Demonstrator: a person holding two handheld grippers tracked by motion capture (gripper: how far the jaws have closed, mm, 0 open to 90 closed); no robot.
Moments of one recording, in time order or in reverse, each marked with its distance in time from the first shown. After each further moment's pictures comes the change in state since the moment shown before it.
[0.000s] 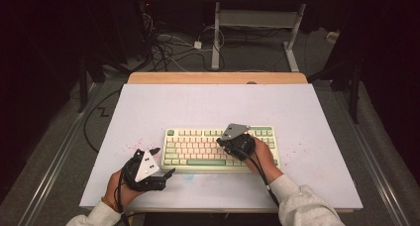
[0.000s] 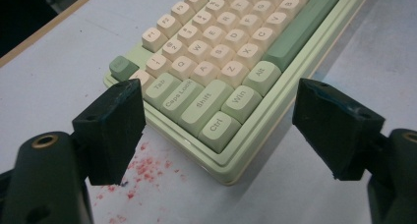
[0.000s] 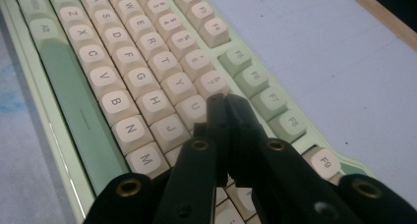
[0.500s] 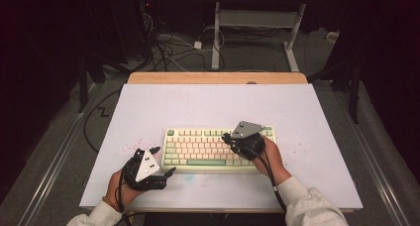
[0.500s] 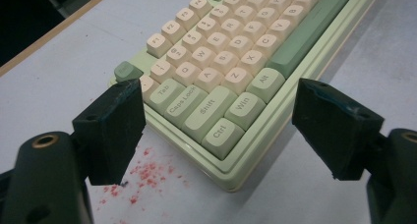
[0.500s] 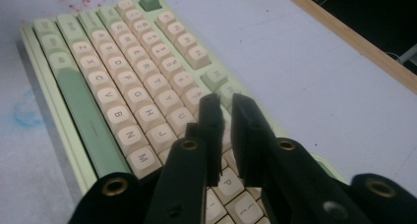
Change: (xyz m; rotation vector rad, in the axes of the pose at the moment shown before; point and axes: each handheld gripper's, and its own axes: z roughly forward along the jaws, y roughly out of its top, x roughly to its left) left arm 0.000 0.001 0.002 -0.008 0.006 -0.004; right arm -0.007 -0.003 -0.029 -0.107 -0.020 0.043
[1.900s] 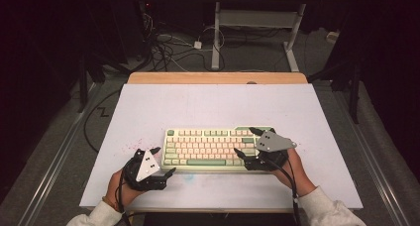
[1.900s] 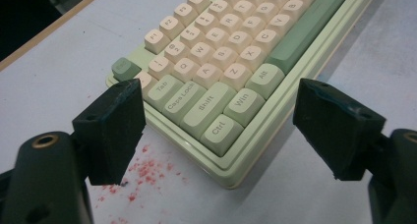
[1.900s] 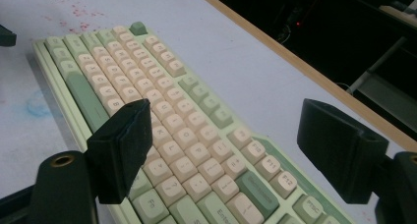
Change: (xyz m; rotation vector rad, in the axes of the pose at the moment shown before) left arm 0.000 0.000 0.000 0.012 -0.003 -0.004; right arm 0.002 -0.027 -0.059 -0.140 -0.110 -0.026
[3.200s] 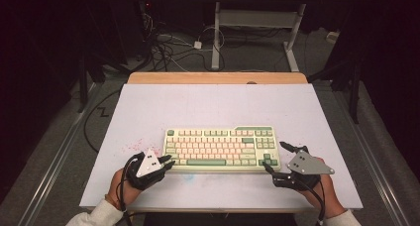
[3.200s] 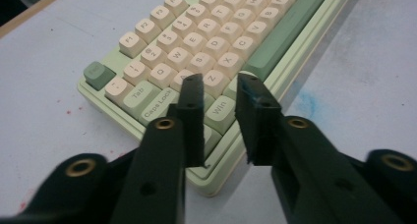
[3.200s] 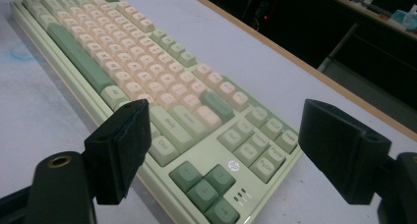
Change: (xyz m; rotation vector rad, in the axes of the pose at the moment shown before) left arm 0.003 0.007 0.003 0.015 -0.103 -0.025; right arm -0.004 -0.055 -0.063 -0.009 -0.113 0.037
